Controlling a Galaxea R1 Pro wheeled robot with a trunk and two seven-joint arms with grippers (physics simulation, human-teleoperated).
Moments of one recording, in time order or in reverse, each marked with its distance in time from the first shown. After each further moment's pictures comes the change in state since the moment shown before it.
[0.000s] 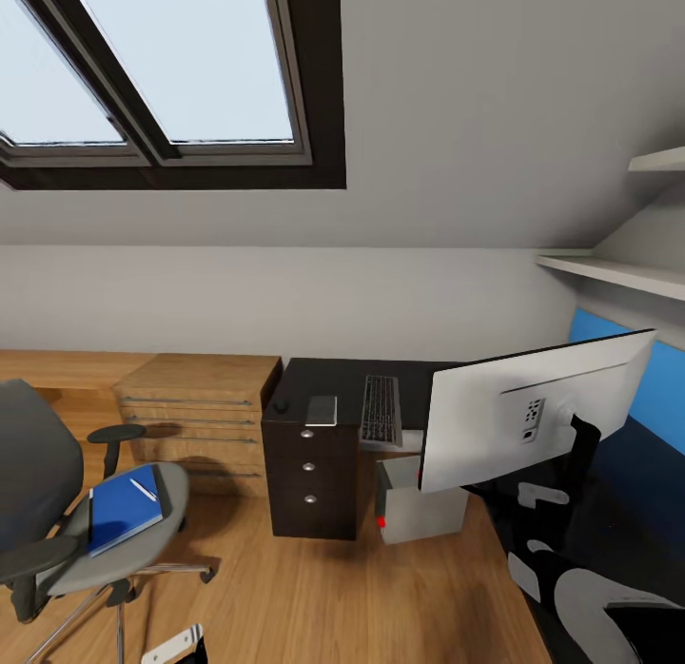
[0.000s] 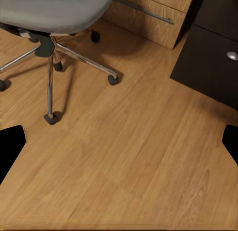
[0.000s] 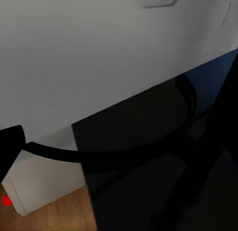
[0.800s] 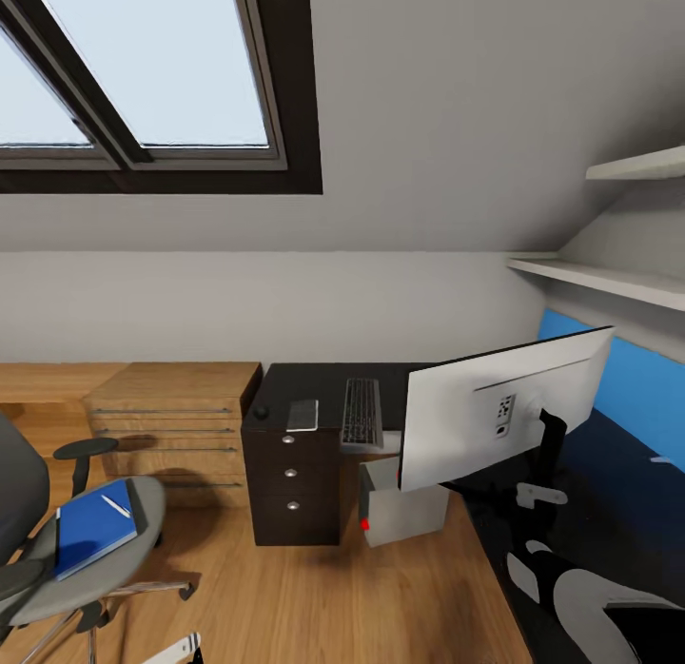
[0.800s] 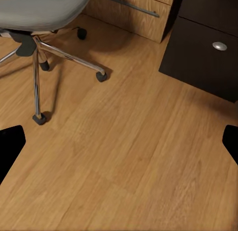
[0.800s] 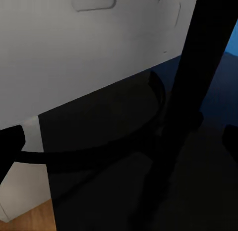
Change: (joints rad) left arm 0.000 -0.003 0.000 0.033 0.005 0.001 -0.002; right arm 0.001 0.003 0.001 0.001 0.005 0.000 0.003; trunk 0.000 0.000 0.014
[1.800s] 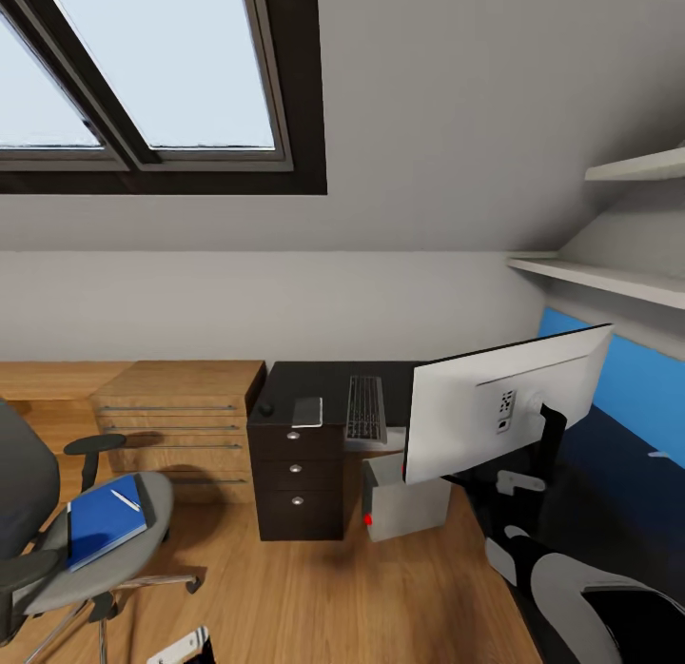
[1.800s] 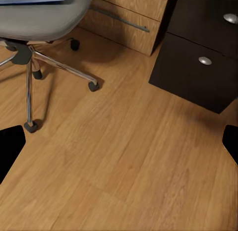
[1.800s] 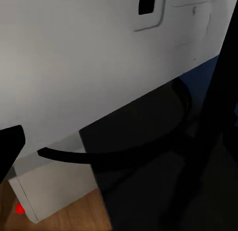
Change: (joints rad) left arm 0.028 -0.014 -0.005 -0.070 -0.015 -0.041 0.002; right arm -0.041 0.059 0.003 0.007 -0.016 -0.005 -0.007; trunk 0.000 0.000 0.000
